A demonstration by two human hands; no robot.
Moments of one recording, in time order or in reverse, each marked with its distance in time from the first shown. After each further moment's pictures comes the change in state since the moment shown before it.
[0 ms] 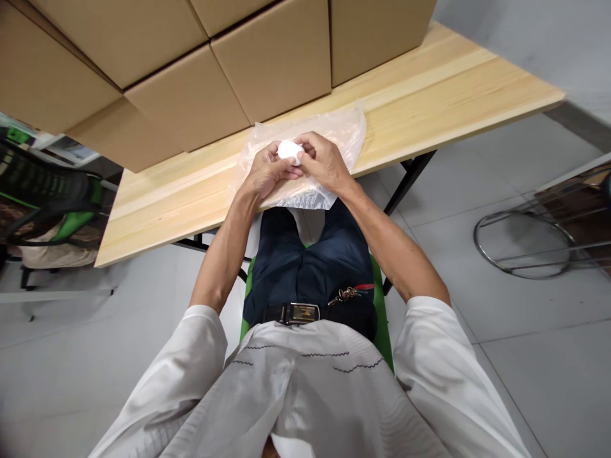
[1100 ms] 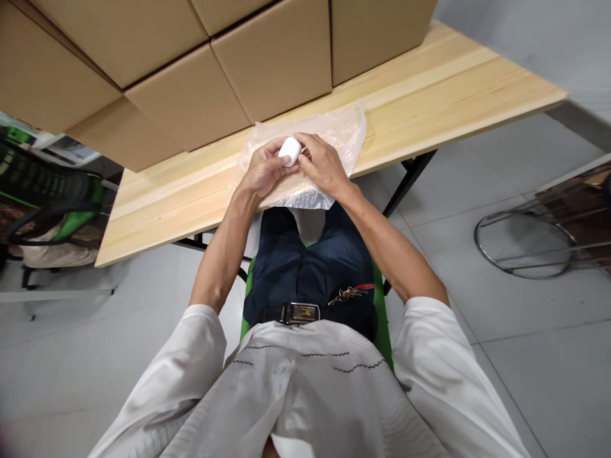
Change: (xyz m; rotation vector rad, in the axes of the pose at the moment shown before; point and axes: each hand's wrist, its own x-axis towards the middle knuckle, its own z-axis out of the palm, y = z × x) left_hand 0.011 -0.010 -0.013 -0.086 -0.042 0.087; right_hand 0.003 0.010 0.000 -0.203 -0.019 -0.092
